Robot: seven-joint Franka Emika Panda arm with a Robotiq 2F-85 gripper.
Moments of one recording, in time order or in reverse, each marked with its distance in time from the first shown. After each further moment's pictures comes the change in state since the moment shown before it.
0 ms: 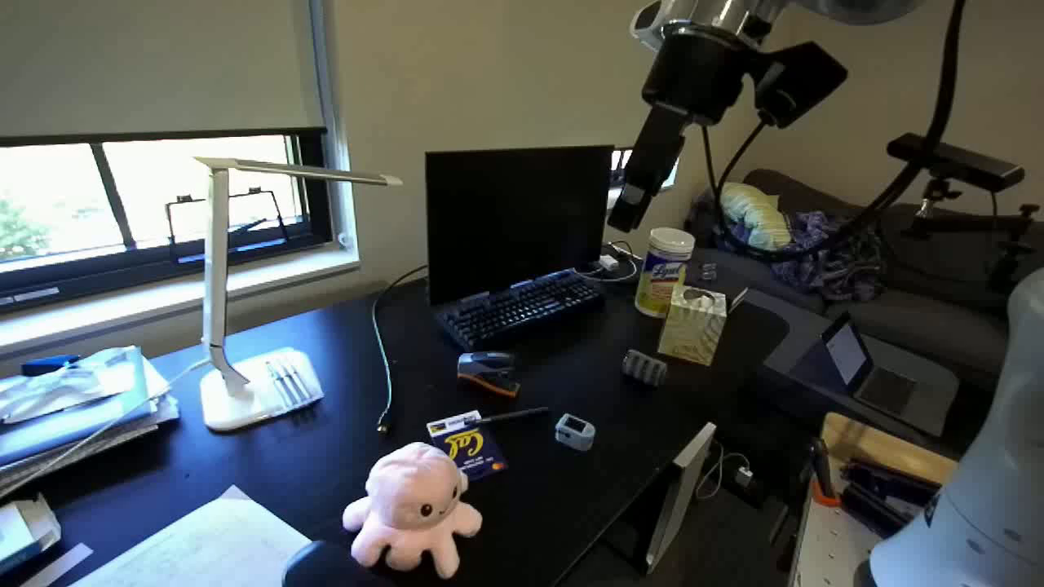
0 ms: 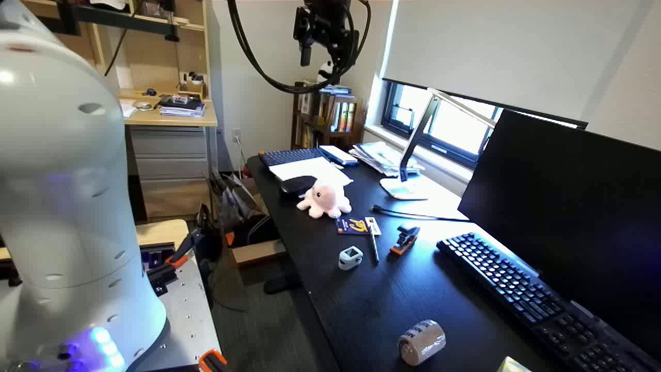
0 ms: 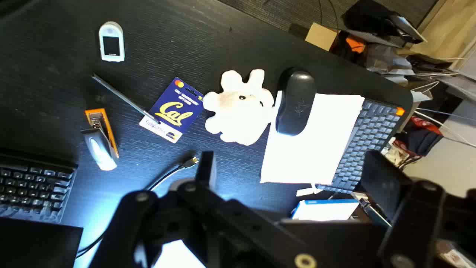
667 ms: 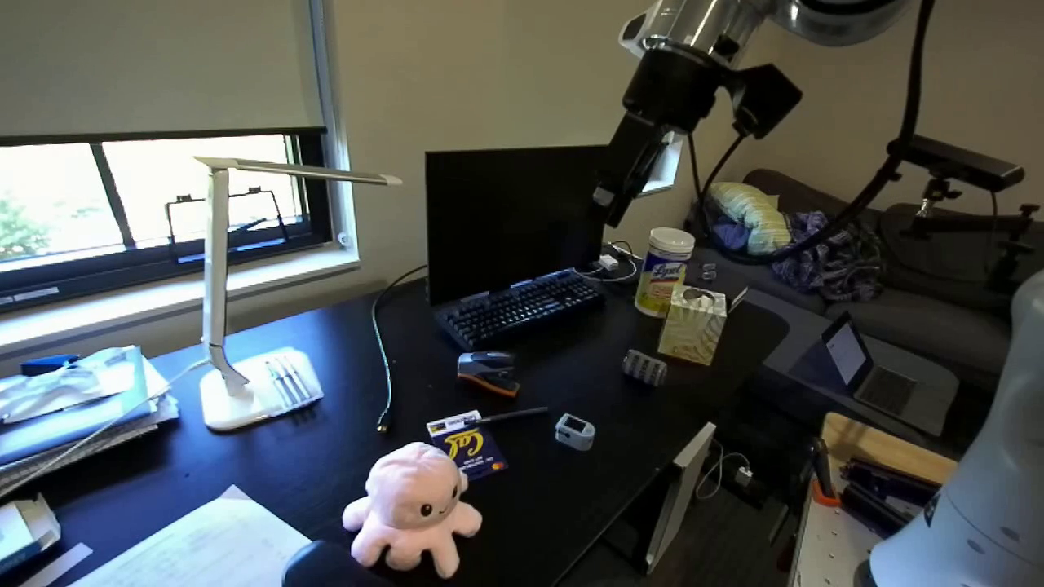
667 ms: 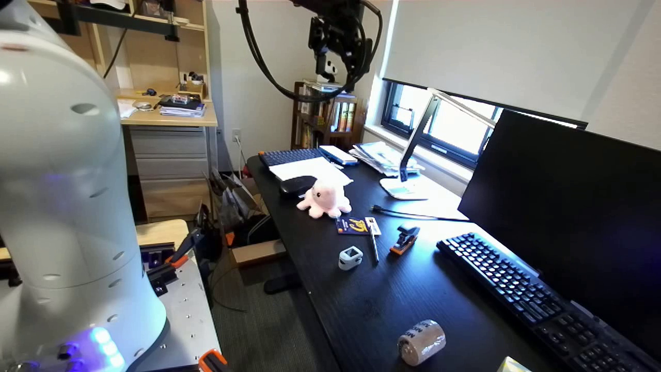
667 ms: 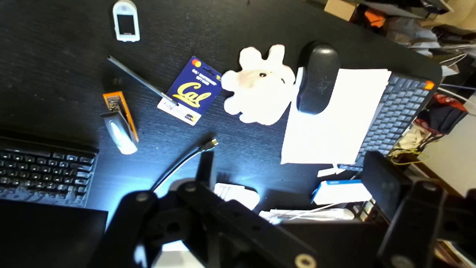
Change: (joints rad) arm -0.034 0.060 0.001 -0.001 -0.005 0.110 0.000
